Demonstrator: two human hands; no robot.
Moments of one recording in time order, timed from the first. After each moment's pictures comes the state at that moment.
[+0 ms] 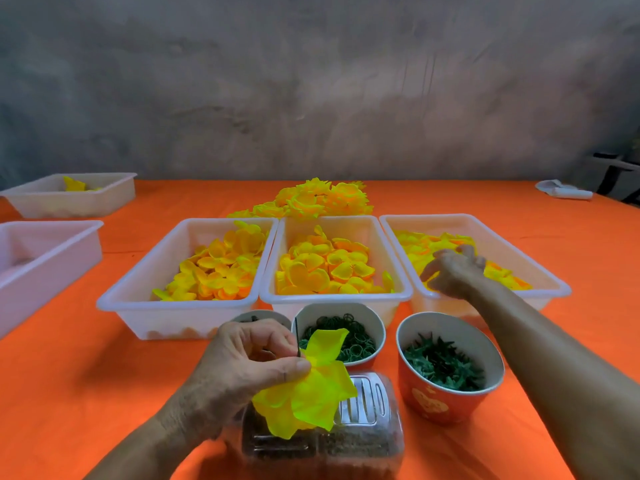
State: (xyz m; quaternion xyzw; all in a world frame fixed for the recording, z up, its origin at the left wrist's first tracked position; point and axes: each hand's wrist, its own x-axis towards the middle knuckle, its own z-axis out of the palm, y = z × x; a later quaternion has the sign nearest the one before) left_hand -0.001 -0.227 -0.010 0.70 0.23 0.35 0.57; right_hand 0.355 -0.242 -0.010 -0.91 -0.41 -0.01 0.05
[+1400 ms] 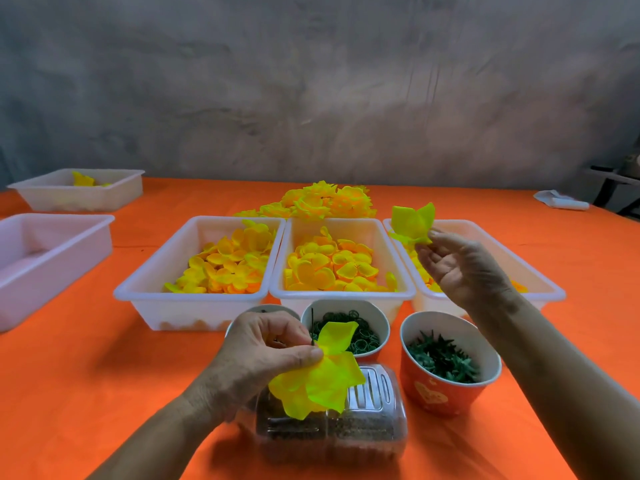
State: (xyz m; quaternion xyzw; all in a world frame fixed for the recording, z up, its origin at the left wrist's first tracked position) left_hand -0.003 -0.228 -0.009 0.72 0.23 0.35 0.56; right_hand 0.276 -0.276 0.040 -0.41 -0.23 0.40 0.79
